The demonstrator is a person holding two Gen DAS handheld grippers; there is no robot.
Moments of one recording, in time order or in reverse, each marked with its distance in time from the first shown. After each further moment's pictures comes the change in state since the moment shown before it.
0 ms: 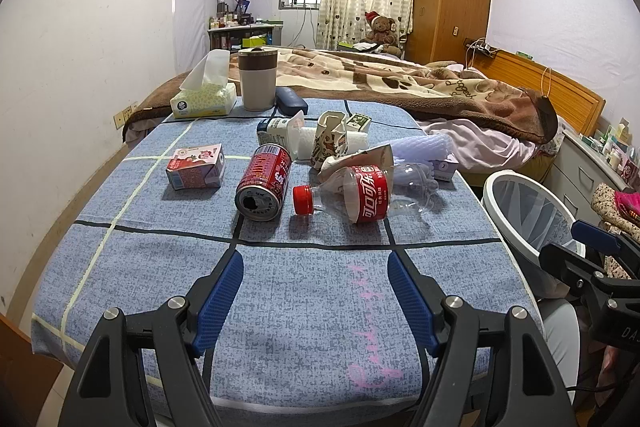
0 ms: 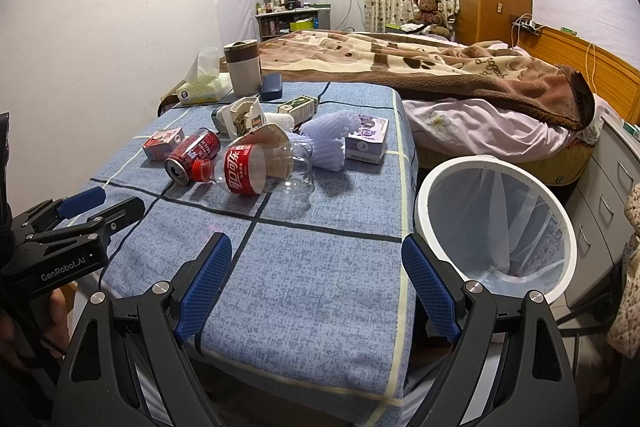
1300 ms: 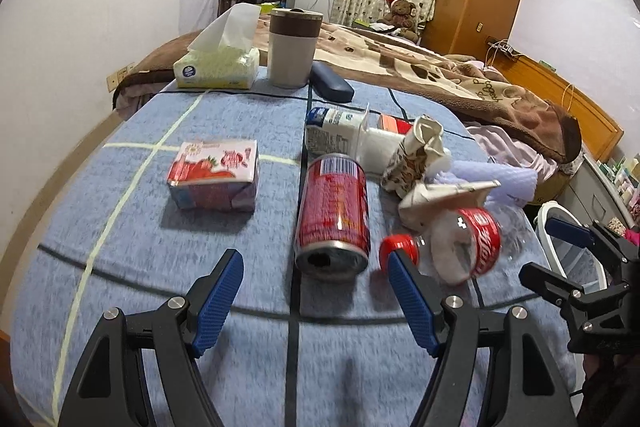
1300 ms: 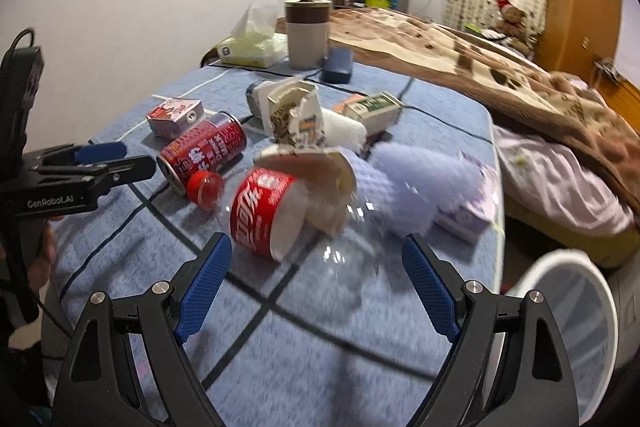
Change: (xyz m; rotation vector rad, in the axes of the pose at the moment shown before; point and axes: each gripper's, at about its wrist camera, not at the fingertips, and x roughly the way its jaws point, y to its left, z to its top) left arm 0.111 0.086 0.050 -0.101 0.108 -0.046; right arm 0.110 0.036 0.058 -0.264 0.105 0.170
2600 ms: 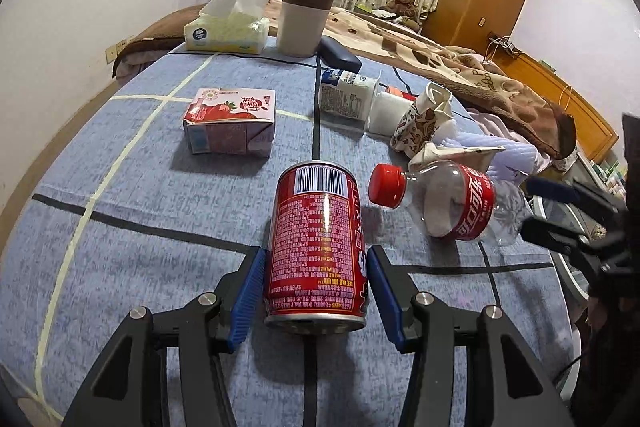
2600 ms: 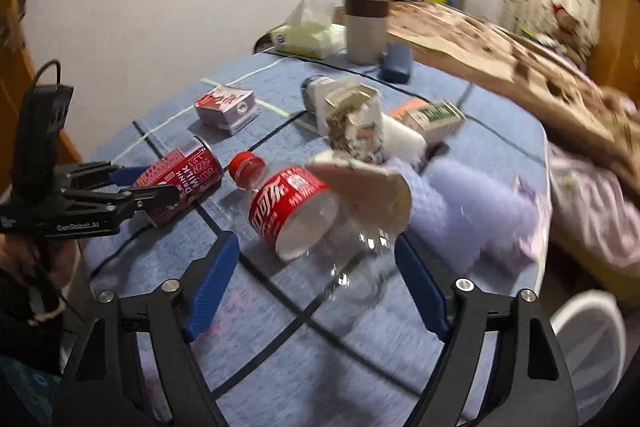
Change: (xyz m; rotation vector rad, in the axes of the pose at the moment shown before) left arm -0.008 0.018 -0.037 -0.059 0.067 -0.041; right arm 0.020 0.015 0.020 -0.148 0.065 0.167
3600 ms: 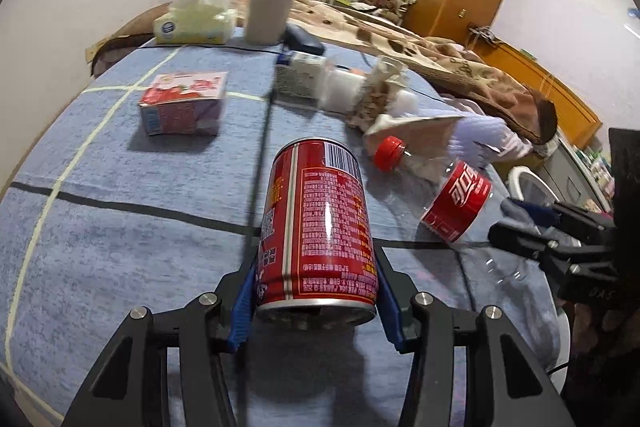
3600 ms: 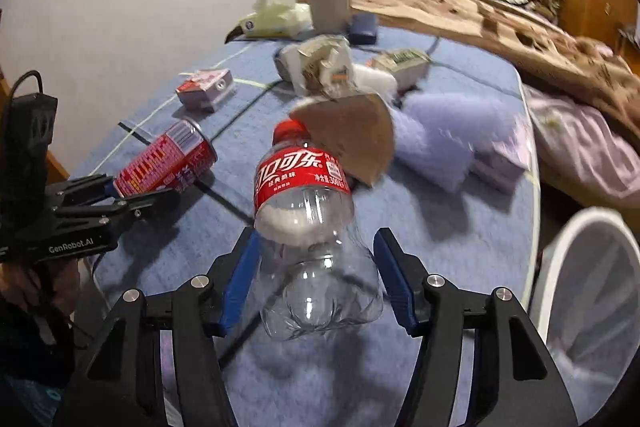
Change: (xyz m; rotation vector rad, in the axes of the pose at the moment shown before) left arm -0.002 -0.036 -0.021 0.048 0.023 -0.069; right arm -0.023 0.004 -0.055 0.243 0.027 -0.022
